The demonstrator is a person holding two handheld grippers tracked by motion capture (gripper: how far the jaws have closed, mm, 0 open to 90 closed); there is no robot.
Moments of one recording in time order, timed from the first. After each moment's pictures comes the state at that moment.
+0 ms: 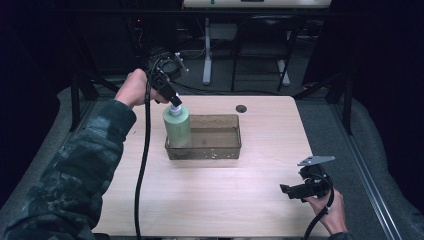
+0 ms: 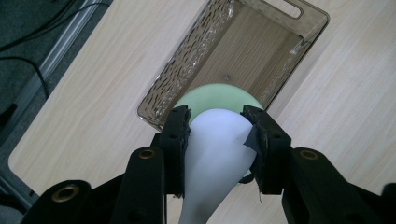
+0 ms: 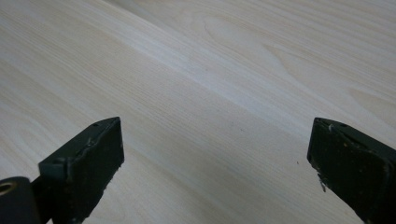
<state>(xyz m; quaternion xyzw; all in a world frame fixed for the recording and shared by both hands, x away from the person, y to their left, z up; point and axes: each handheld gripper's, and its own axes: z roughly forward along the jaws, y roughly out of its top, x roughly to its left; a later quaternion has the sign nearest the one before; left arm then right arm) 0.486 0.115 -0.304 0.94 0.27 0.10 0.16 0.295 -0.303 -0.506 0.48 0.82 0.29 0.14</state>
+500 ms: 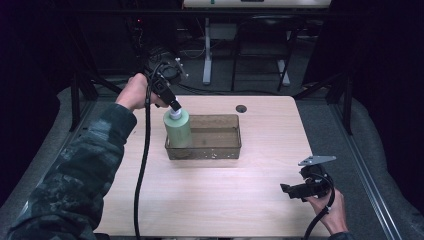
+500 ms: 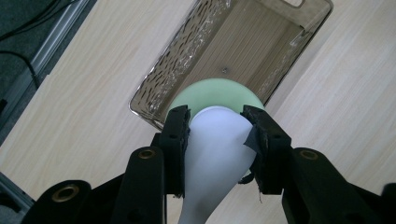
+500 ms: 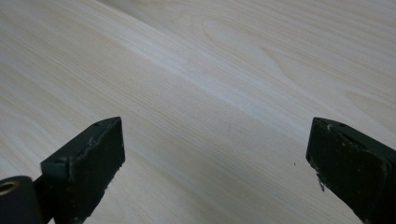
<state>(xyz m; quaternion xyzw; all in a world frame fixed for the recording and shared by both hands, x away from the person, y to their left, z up) 0.487 0.117 -0.318 0.95 0.27 0.09 0.15 0.294 -0.304 -0.505 0.48 0.81 0.29 0.14</state>
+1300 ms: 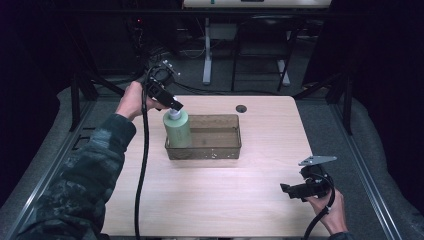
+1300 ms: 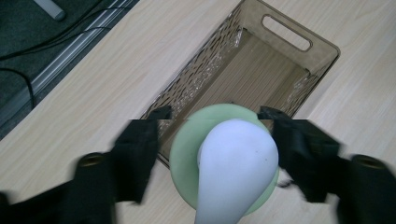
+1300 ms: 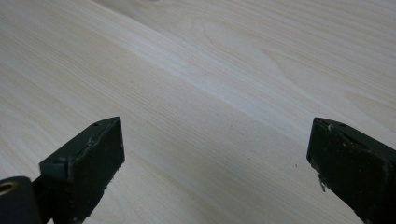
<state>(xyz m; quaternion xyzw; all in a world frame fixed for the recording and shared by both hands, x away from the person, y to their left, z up) 0.492 0.139 -0.337 0.91 0.31 0.11 0.26 0.294 -0.305 -0.504 0.48 0.81 0.30 0.15</state>
